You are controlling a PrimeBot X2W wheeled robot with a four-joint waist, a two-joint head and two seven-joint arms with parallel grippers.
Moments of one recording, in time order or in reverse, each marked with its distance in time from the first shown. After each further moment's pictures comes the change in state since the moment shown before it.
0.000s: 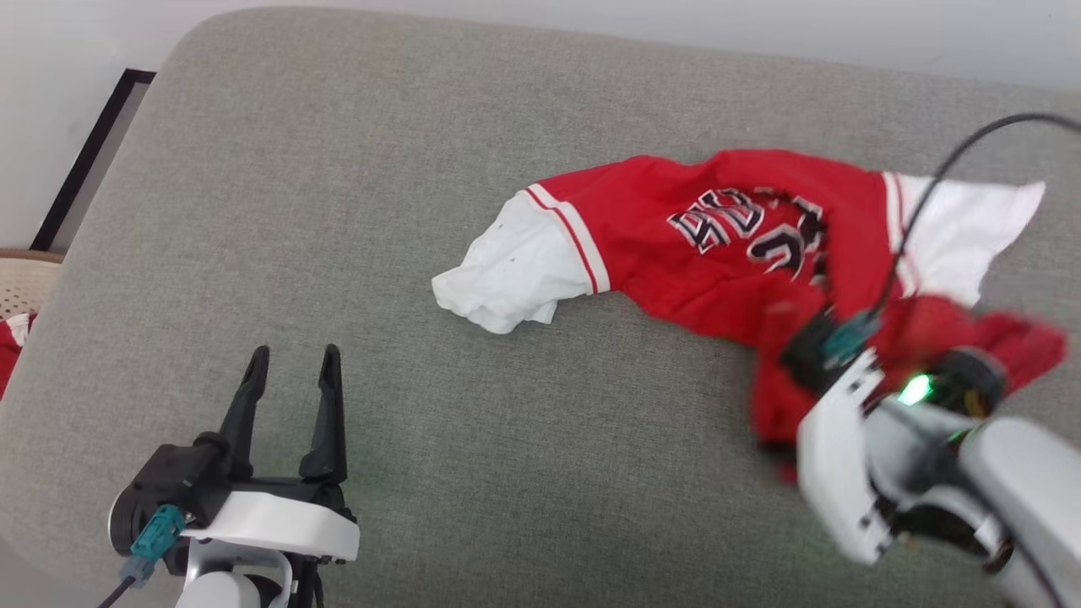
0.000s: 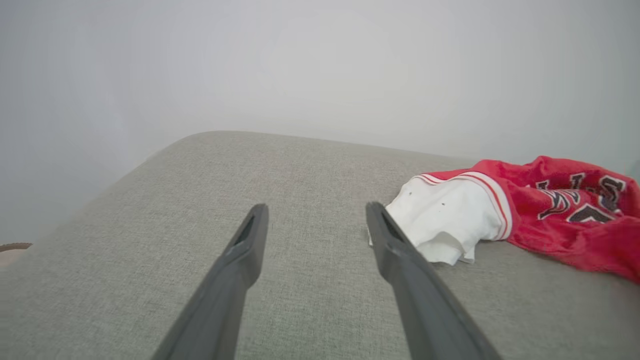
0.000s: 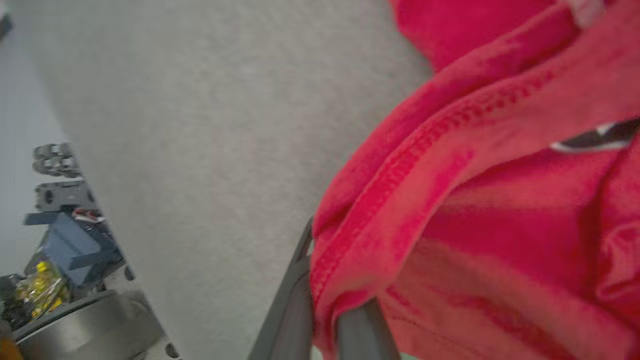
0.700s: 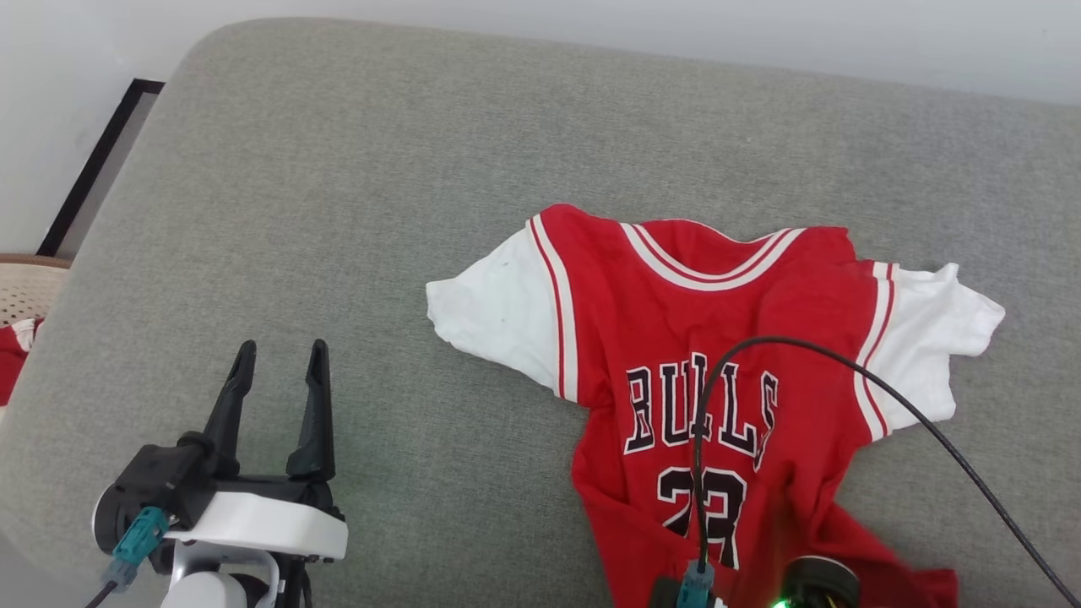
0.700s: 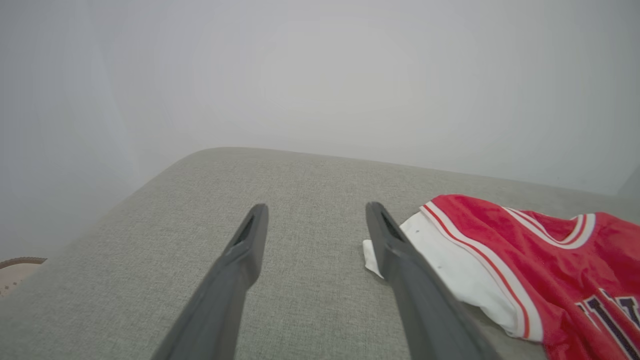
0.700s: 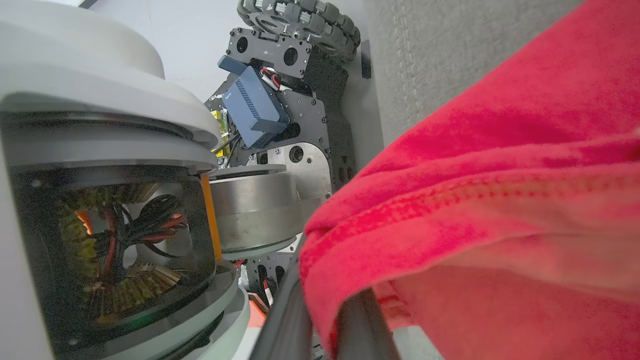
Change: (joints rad) left arm 0.004 0.010 0.015 -0.026 -0.005 -0.004 0.000; right arm 0.143 0.001 0.335 -0.362 0.161 0.000 0.233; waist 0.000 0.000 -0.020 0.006
